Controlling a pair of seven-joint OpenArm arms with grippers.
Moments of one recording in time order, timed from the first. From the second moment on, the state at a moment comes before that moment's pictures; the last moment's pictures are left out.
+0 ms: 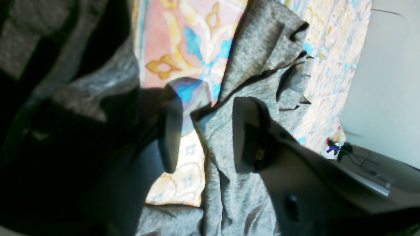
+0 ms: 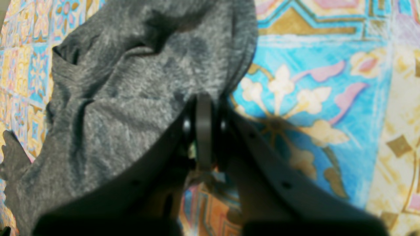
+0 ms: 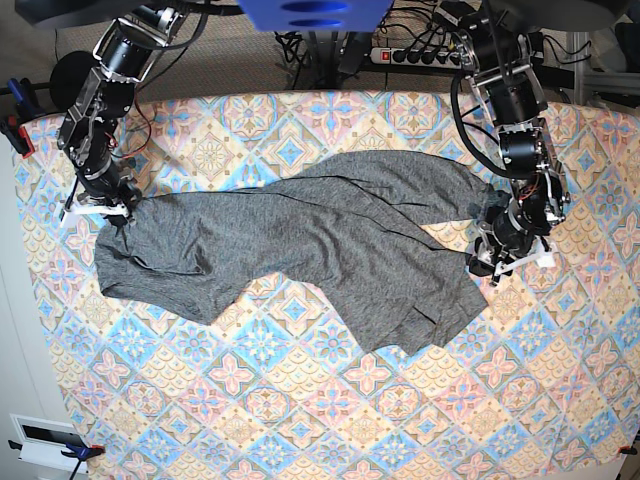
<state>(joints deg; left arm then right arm) -9.9 -9.3 -23.1 68.8 -56.6 18.6 48.9 -1.6 9.0 34.8 75.2 36.7 8.0 -41.4</state>
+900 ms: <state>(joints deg) -7.0 -10.7 -16.7 86.2 -56.5 18.9 53.8 -3.7 9.0 34.5 85.3 35.8 7.2 -42.9</state>
